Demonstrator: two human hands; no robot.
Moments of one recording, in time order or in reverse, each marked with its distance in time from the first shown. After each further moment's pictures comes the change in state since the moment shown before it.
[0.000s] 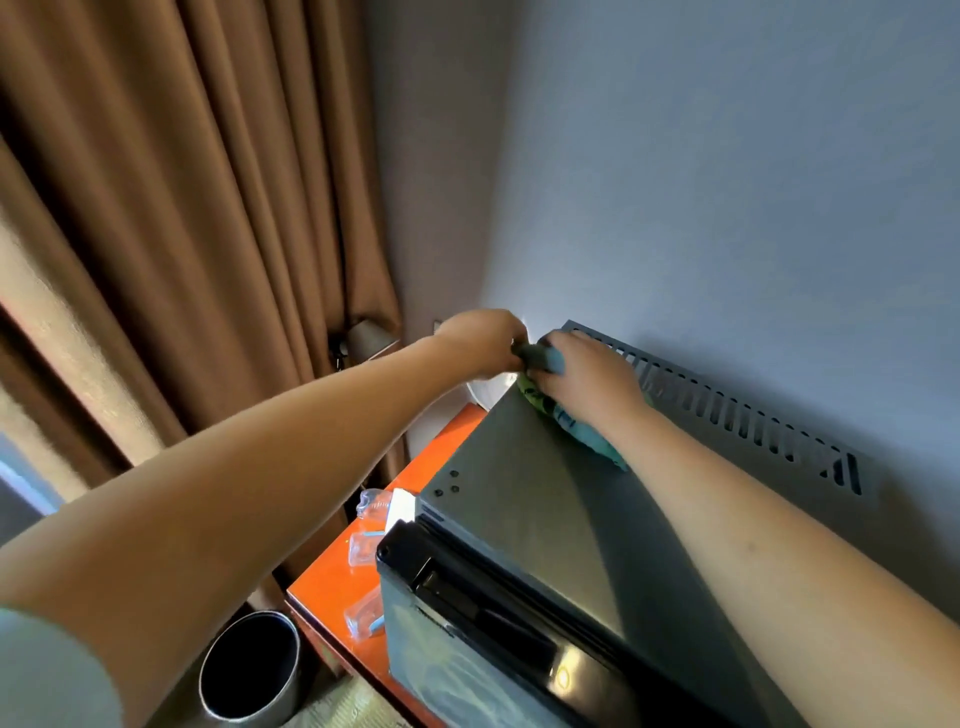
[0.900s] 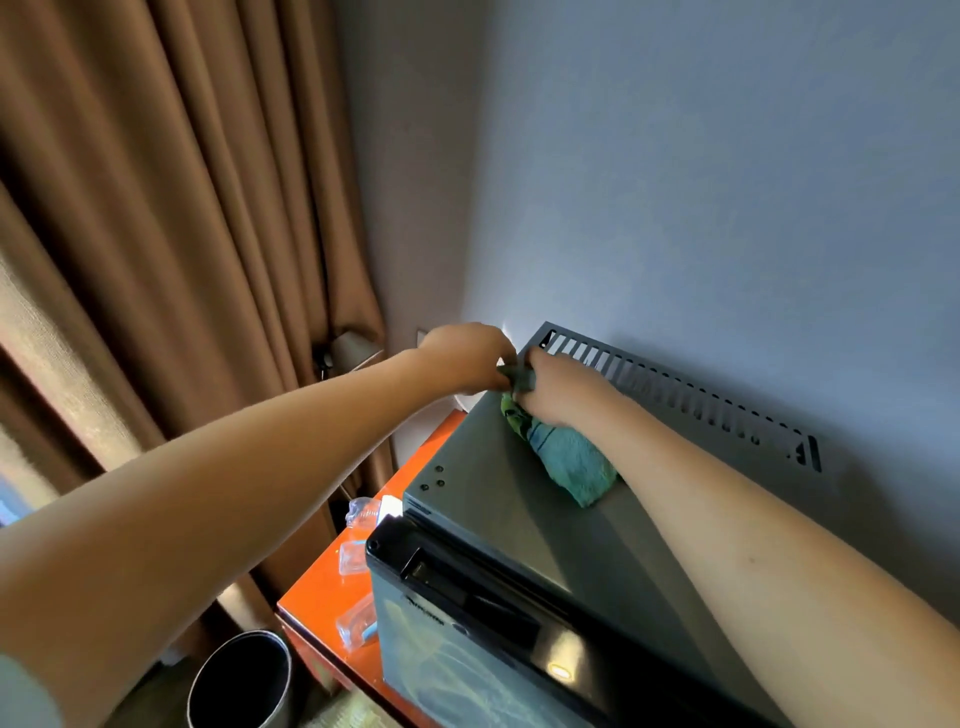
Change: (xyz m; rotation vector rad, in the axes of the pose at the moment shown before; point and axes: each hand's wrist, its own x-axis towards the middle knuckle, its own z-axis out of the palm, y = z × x) left_hand -0.026 0.018 -0.007 0.134 -0.020 0.097; right_hand -0.017 -0.022 -0.017 -0.058 -0.247 0.122
